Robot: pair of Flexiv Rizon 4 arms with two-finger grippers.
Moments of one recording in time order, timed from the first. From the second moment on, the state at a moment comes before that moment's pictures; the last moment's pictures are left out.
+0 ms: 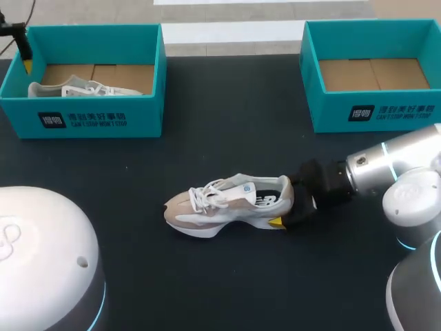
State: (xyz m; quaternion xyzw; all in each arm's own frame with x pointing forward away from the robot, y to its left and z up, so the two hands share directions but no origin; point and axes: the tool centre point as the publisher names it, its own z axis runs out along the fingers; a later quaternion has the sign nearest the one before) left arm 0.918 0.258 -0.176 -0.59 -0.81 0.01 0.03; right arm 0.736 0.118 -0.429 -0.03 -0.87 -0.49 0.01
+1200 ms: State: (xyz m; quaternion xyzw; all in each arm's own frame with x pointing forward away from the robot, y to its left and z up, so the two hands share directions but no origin) left arm 0.881 0.175 -0.188 -0.11 -0.99 -0.03 -0.01; right arm 0.736 0.118 -0.429 -0.03 -0.87 -0.49 0.01
